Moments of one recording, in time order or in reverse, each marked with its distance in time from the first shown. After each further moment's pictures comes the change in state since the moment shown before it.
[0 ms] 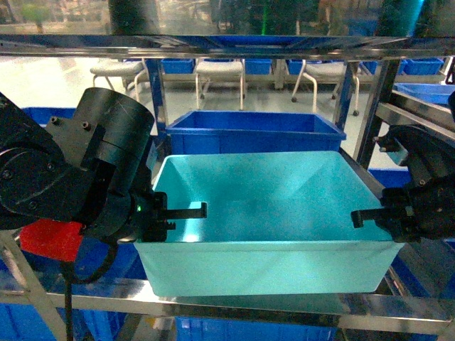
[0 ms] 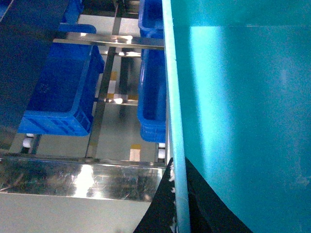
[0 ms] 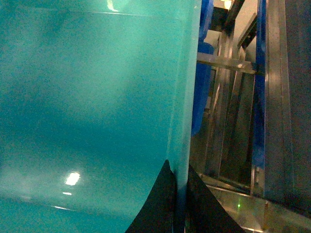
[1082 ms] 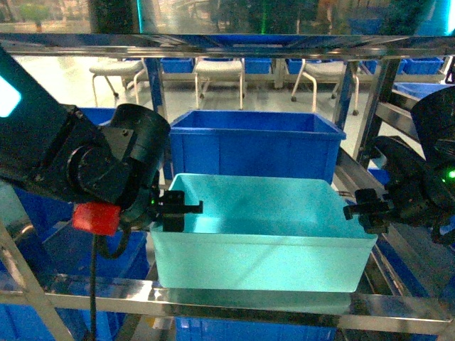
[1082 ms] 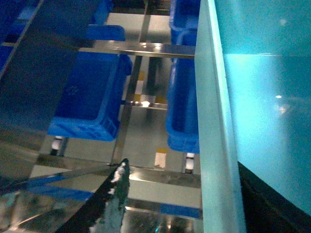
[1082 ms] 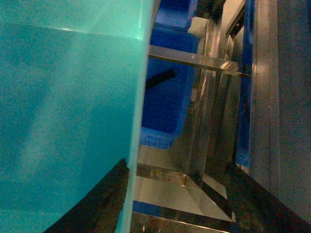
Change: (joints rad) left arm 0.031 0.201 0.233 -0.087 -0.089 0.041; right arm -0.041 0.238 0.274 -0.116 0.013 -0.049
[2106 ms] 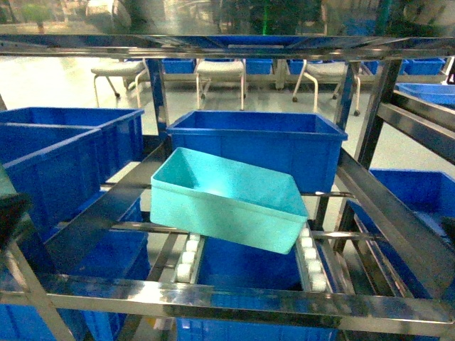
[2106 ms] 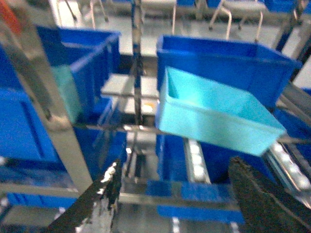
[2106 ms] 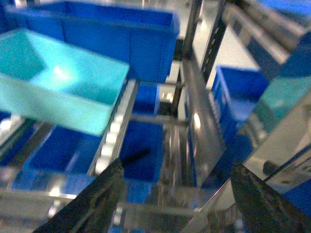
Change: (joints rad) left arm -0.076 -1.313 -1.065 0.389 -0.031 0.082; right arm 0.078 -0.758 -0.966 0.750 0.174 0.053
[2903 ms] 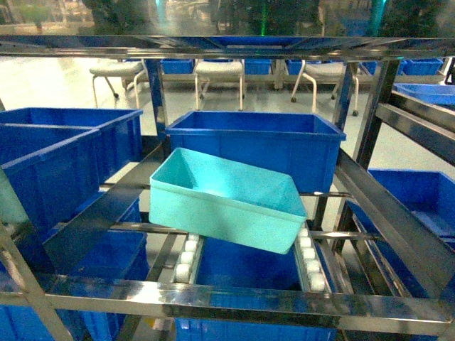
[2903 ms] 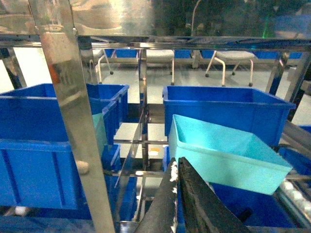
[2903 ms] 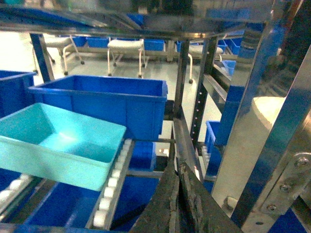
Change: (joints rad) left arm 0.179 -0.278 -0.121 0.085 0.167 0.146; right arm -0.080 -0.325 -0.196 0.199 -0.048 -0.007
